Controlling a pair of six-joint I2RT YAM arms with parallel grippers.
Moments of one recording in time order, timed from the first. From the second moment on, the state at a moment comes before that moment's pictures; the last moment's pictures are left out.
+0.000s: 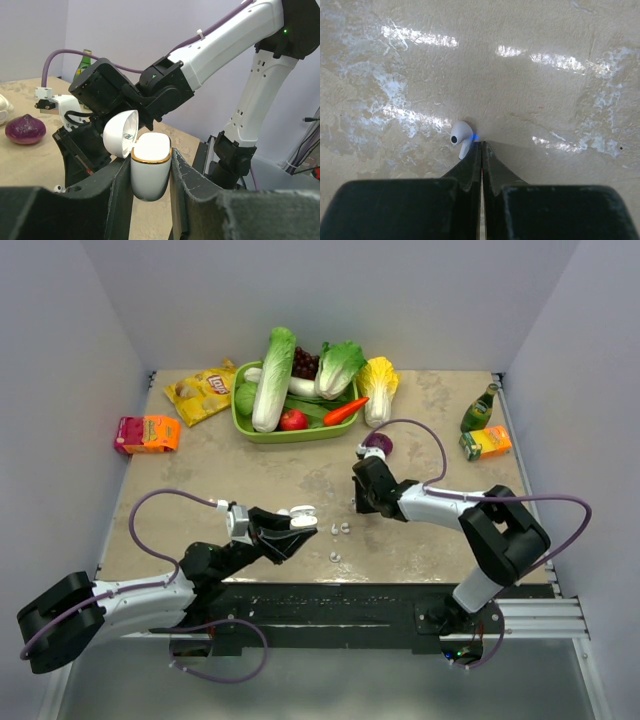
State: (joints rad) left arm -0.97 0.90 0.05 1.27 0.13 -0.38; right arm 0.67 1.63 0.81 -0.10 0.21 0.49
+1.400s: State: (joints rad) left arm -0.98 0.86 0.05 1.27 0.13 -0.38; right arm 0.67 1.83 1.15 -0.45 0.19 0.51
